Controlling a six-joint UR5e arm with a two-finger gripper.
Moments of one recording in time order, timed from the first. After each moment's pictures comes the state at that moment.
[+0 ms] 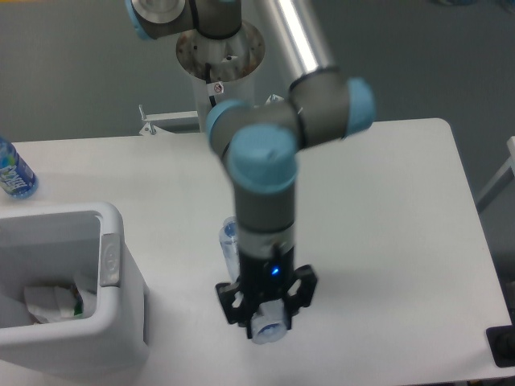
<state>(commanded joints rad) 2.43 -2.01 -1.22 -0.86 1.20 0.05</state>
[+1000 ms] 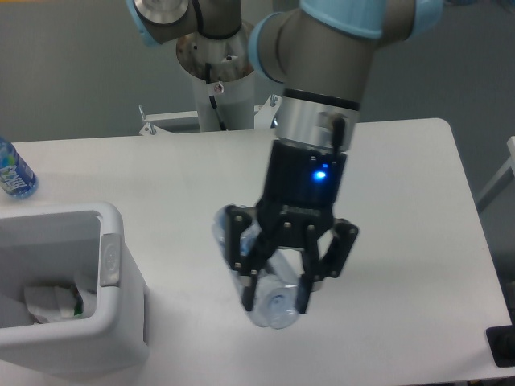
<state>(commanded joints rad) 2.38 -1.95 -1.14 -0.80 1.03 0.02</state>
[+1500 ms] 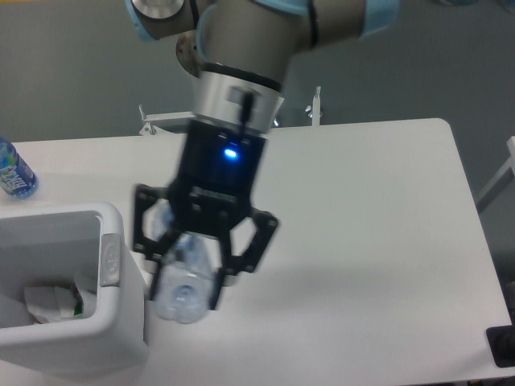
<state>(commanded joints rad) 2.26 -1.91 -1.14 -0.70 1.03 0.01</state>
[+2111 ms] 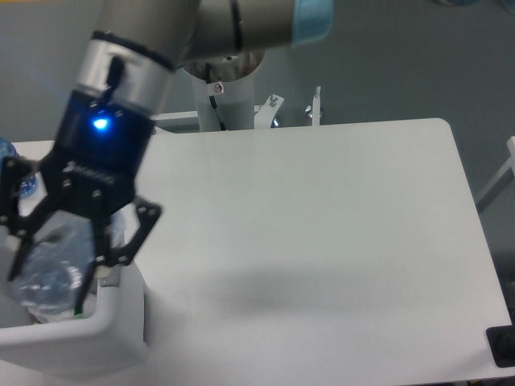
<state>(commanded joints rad) 2.12 -1.96 -1.14 -0.62 1.03 0.01</state>
